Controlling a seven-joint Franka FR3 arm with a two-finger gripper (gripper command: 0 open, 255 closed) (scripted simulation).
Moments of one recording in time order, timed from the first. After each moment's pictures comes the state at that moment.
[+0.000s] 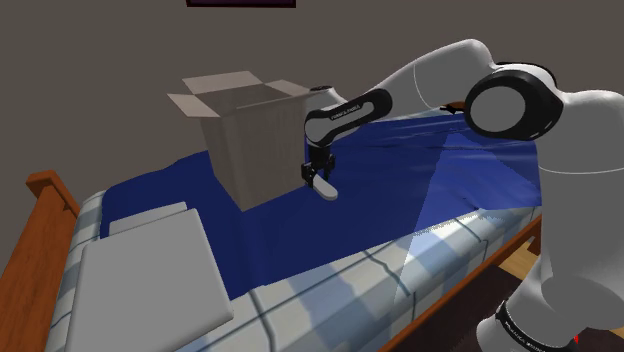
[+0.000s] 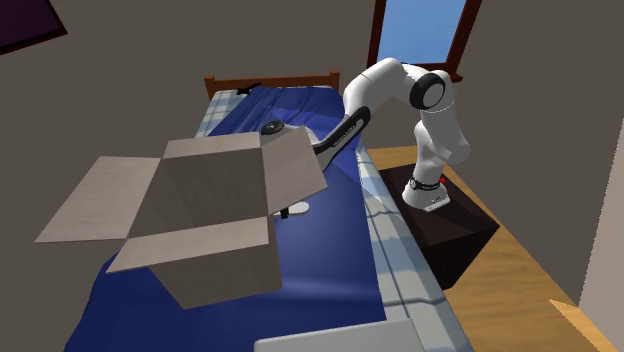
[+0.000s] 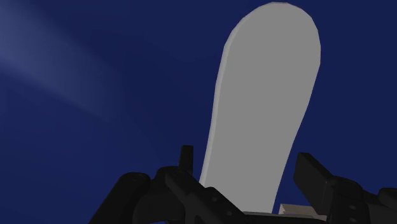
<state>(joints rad) 0.02 0.46 0.06 -1.67 -0.02 2.13 0.10</state>
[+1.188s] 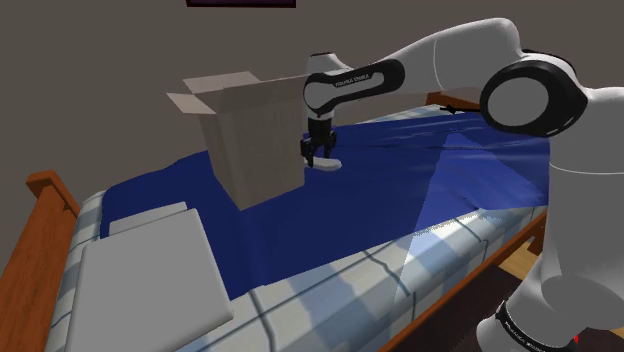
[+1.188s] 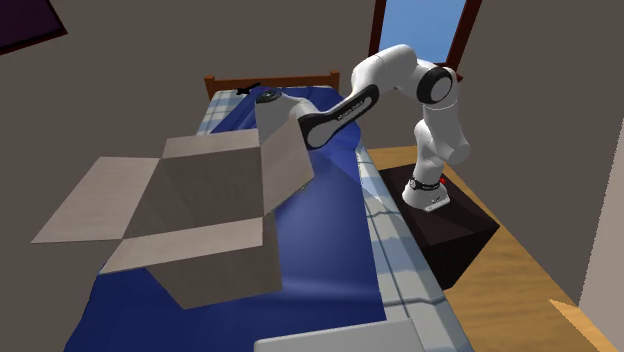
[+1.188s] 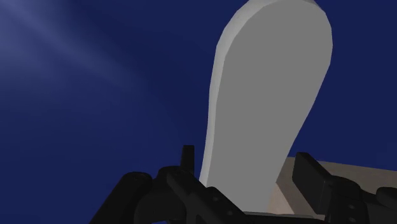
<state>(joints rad) 0.01 0.39 0.07 -1.55 -0.01 1.93 0.09</state>
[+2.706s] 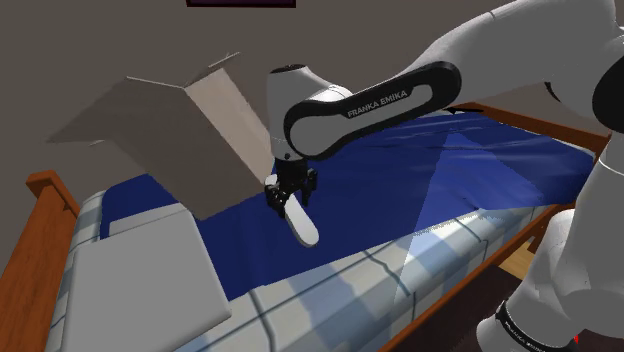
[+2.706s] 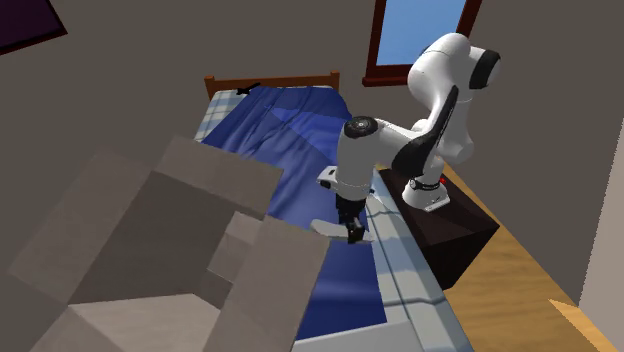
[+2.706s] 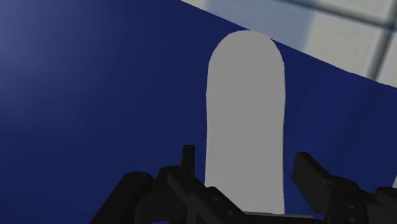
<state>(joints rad) 0.26 0.11 0.24 -1.92 -0.01 2.03 0.52</state>
